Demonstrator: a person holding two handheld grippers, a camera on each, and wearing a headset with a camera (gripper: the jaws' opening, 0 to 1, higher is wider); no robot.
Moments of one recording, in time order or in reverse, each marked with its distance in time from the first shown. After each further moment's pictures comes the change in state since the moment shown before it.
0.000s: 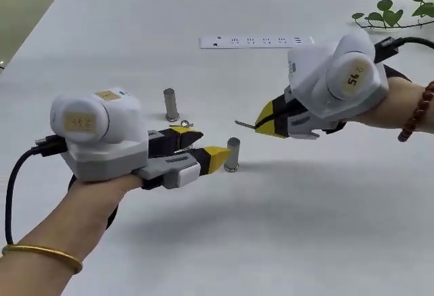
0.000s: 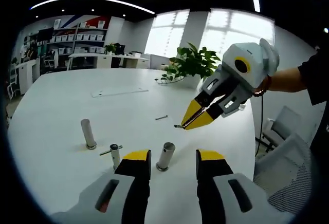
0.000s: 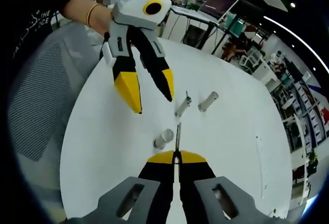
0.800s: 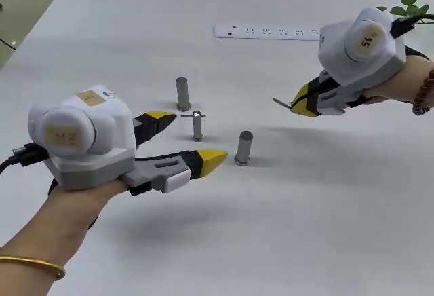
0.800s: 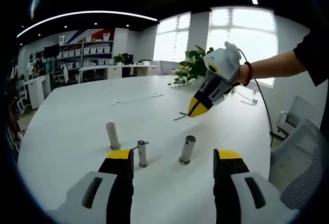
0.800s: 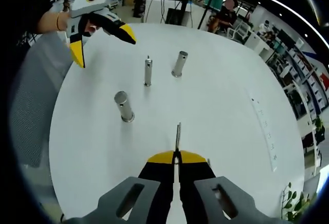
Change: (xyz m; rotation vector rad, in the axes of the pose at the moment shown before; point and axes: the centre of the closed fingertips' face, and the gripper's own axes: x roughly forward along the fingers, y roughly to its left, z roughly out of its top) left arm -0.027 0.028 -0.004 0.100 -0.049 0.121; right arm 0.013 -0.046 -0.068 0.203 0.115 -0.005
